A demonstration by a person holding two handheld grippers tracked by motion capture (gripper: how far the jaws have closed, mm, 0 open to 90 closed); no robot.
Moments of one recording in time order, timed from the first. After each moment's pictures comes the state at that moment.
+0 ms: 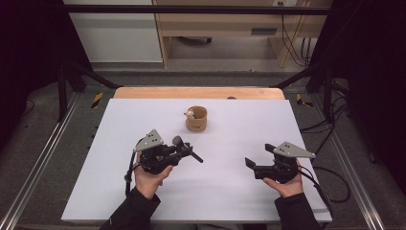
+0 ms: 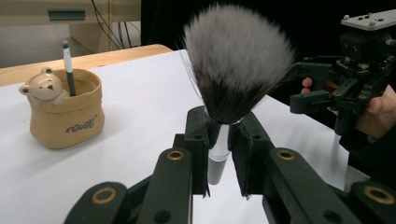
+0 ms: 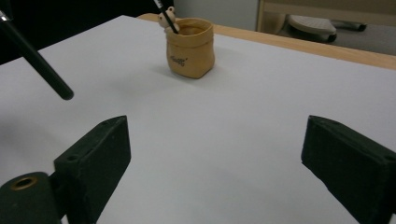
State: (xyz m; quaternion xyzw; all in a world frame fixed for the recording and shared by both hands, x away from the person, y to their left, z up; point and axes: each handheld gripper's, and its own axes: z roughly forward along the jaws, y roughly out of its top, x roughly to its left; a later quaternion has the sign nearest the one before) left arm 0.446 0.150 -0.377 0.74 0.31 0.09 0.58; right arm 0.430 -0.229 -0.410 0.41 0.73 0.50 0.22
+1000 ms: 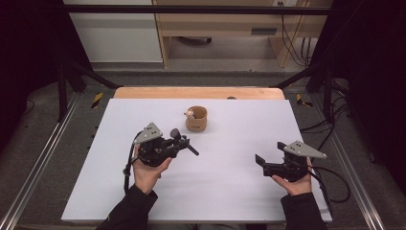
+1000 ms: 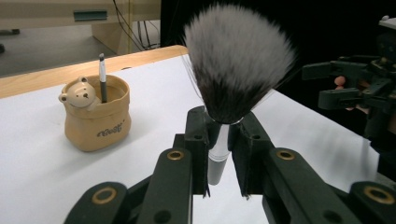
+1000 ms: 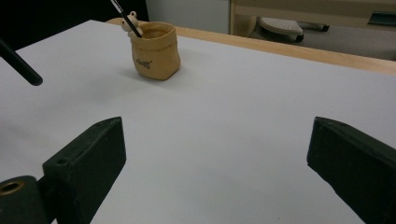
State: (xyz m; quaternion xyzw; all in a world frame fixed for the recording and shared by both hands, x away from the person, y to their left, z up) left arm 0.460 0.149 -0.366 0.75 0.33 0.12 0.56; right arm 0.430 -0.250 -0.408 0.44 0.71 0.48 0.25
